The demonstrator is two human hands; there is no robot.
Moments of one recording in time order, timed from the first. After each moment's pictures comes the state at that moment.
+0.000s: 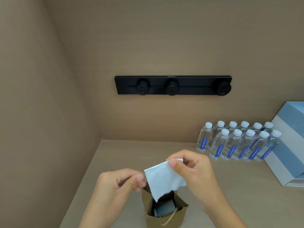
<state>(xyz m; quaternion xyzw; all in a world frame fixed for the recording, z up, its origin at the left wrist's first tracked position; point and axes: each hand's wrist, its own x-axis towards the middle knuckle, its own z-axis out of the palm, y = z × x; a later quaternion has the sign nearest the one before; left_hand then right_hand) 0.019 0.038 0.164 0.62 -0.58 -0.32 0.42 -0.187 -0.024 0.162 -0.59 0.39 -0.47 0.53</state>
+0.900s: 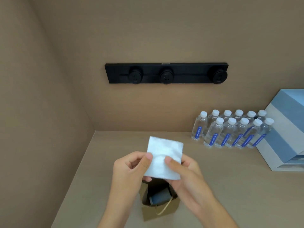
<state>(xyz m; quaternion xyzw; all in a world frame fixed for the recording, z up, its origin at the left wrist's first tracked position) -0.027 0.008 0.134 0.56 -0.43 -0.44 0.55 -0.184 -0.015 0.118 -0.32 0.29 -0.47 0.77</state>
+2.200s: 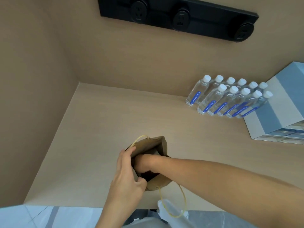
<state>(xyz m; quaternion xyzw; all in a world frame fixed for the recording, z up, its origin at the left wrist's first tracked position) -0.021 0.078 0.024 0.70 -0.47 -0.44 0.33 -0.089 -0.026 0.009 -0.71 0.45 0.36 0.40</state>
